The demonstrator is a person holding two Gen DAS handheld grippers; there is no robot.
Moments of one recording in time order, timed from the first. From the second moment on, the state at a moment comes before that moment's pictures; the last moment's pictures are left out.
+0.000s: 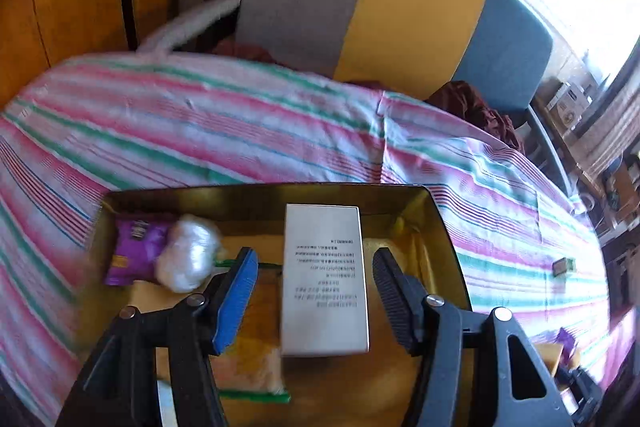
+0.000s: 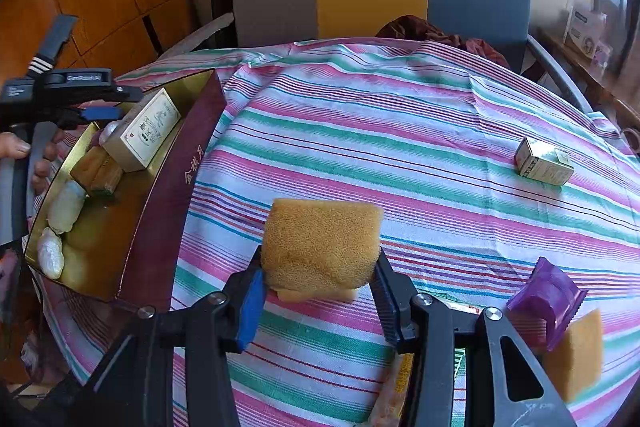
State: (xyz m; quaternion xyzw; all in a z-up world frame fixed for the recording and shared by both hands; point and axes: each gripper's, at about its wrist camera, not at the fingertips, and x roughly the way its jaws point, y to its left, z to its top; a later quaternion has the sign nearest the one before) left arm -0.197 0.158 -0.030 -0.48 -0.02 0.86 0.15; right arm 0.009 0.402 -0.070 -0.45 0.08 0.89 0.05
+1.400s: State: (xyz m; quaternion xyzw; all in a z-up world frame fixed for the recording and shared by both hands) left arm -0.034 0.057 -0.020 -0.40 0.02 0.90 0.16; right arm -0.083 0.270 -0.001 -0.42 -0.01 0.91 -0.04
